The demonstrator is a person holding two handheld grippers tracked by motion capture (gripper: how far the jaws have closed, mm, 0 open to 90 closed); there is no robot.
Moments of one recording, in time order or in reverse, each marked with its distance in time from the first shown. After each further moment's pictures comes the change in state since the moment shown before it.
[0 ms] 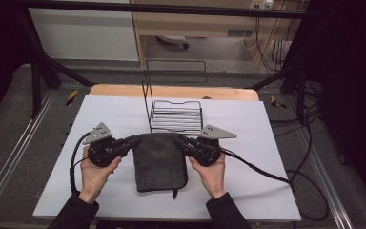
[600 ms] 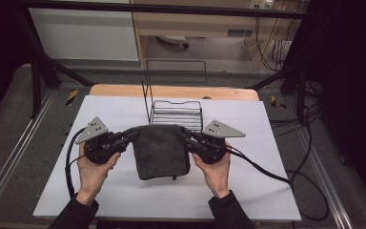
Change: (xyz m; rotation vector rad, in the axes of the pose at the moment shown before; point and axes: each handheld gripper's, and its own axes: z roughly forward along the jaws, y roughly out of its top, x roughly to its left) left arm -0.015 0.027 -0.014 -0.107 0.009 0.045; right arm 0.012 0.028 -0.021 -0.096 -0.014 -0.077
